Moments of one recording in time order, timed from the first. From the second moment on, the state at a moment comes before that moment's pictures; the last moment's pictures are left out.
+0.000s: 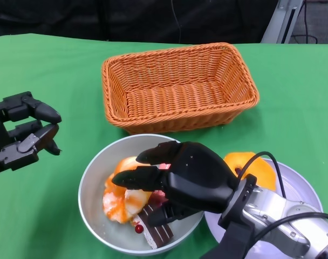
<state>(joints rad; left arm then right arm) -0.27 0.32 0.25 0.29 -0.33 -0.02 -0.51 -0.48 -0.17 0.63 0.32 -1.00 -0.53 -0.33</state>
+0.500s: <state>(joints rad) -0.27 0.33 0.25 0.31 -0.33 -0.02 -0.51 -0.52 -0.16 0.68 0.38 -1.07 -0.50 -0.42</state>
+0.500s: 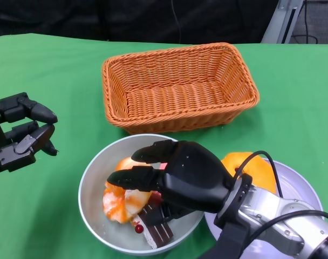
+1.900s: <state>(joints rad) -0.29 0.33 0.25 0.29 -0.34 0.03 -0.51 -0.75 0.00 0.96 0.88 -1.21 -0.36 -0.90</state>
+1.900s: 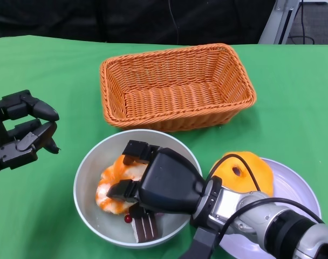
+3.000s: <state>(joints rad) -0.29 0.33 0.24 0.36 -0.30 -0.06 -0.51 -0.69 -0.15 0.80 0.46 -1.10 -0.47 -0.74</state>
